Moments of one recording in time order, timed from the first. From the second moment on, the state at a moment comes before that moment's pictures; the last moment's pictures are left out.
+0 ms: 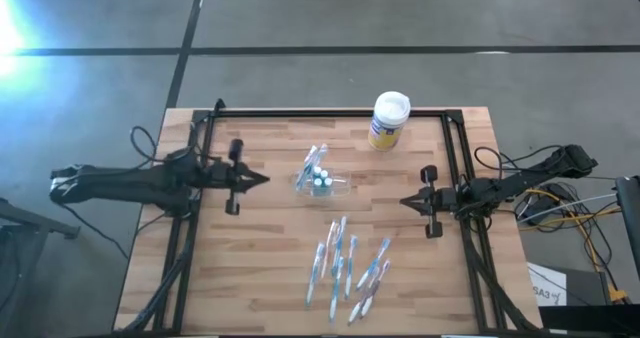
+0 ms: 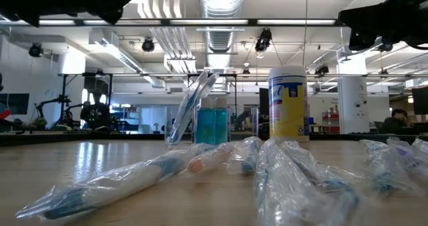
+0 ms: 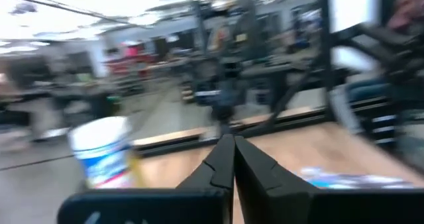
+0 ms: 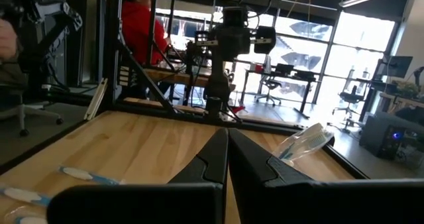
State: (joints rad) left arm 0.10 0.59 0.36 0.36 0.12 0.19; right arm 0.33 0.46 0.01 0.58 0.30 -0.16
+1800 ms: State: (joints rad) left arm 0.10 0.16 0.01 0.20 -0.07 0.06; right arm 0.33 0.46 0.07 0.55 0.31 -0.05
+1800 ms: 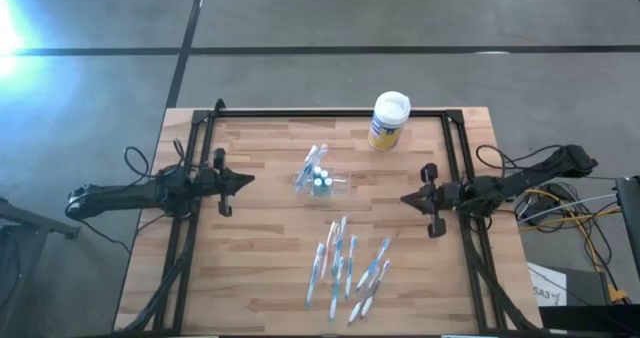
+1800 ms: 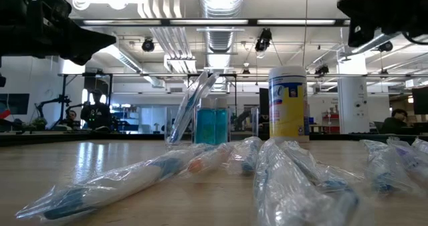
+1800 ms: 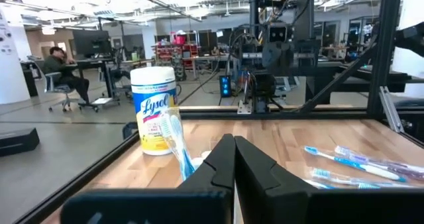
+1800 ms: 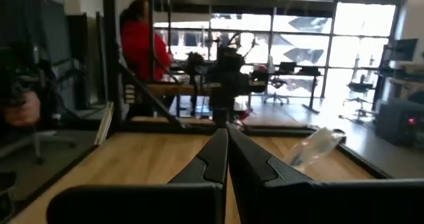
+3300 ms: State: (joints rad) left arm 0.10 0.17 0.04 0.10 0.01 0.05; right arm 0.37 1.74 1.15 -0.42 0.31 0.81
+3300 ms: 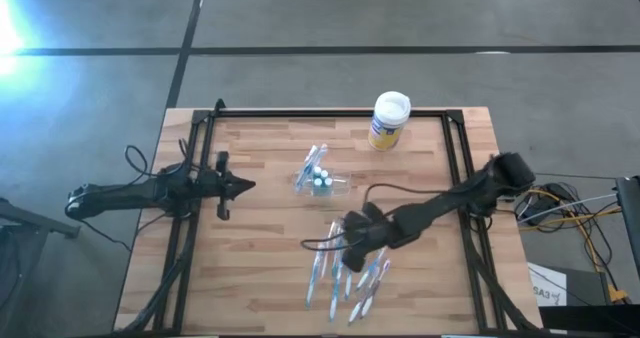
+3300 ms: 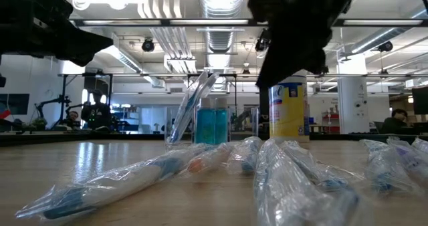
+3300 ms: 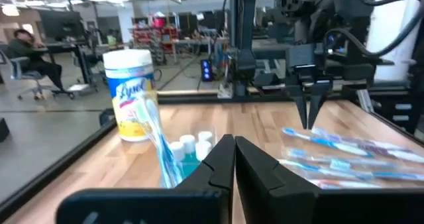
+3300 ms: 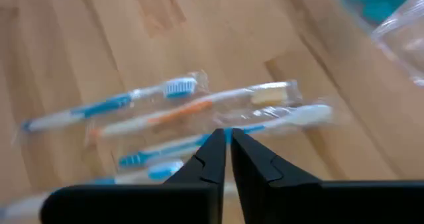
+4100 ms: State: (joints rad) left arm 0.10 0.17 0.04 0.09 0.15 0.08; right arm 0.30 2.11 1.60 -0.89 0.10 1.16
